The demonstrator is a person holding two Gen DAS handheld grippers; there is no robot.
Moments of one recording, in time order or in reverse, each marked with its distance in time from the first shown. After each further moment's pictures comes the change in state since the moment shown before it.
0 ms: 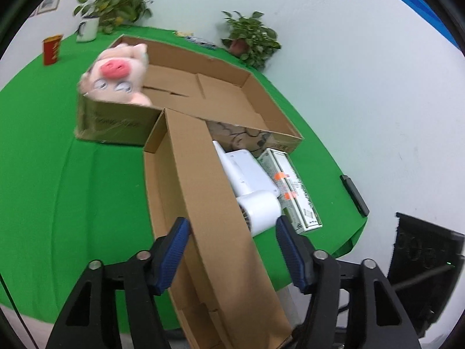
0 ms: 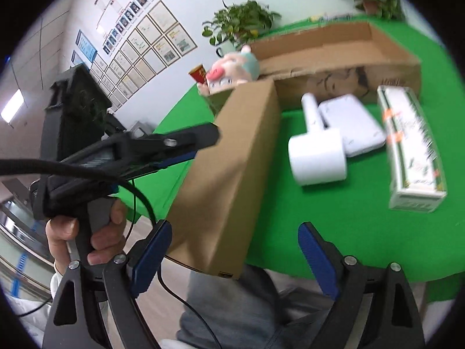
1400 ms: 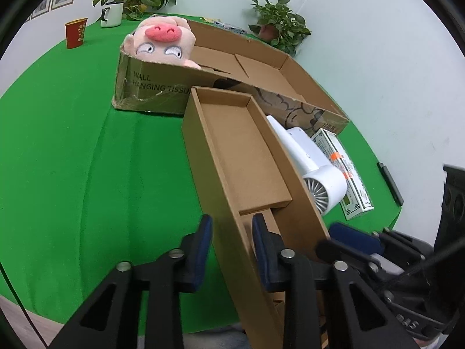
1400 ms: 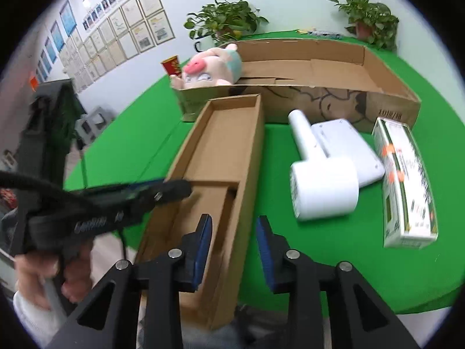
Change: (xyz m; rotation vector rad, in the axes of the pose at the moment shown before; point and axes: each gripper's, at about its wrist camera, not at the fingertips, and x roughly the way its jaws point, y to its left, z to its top) left arm 0.020 0.067 -0.024 -0.025 0.065 0.148; right arm 0.051 0.014 0.026 -0.103 0.018 -0.263
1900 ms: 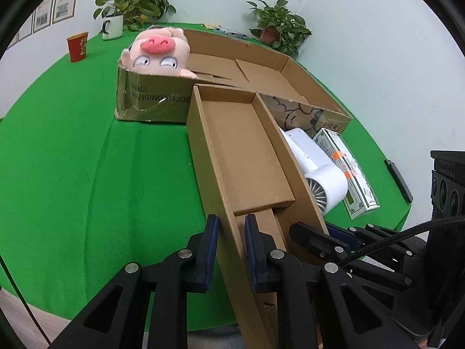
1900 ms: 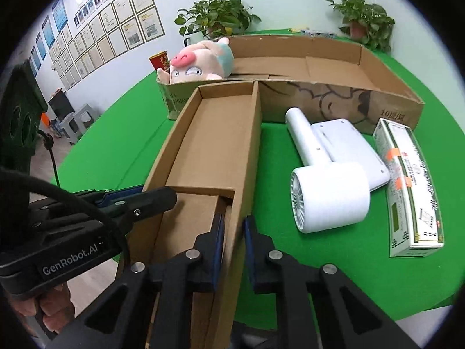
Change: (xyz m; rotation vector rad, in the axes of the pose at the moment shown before) left arm -0.008 -0.021 -0.002 0.043 -0.034 0.073; right arm 0.020 0.004 -0.001 0.003 -0.016 -0.065
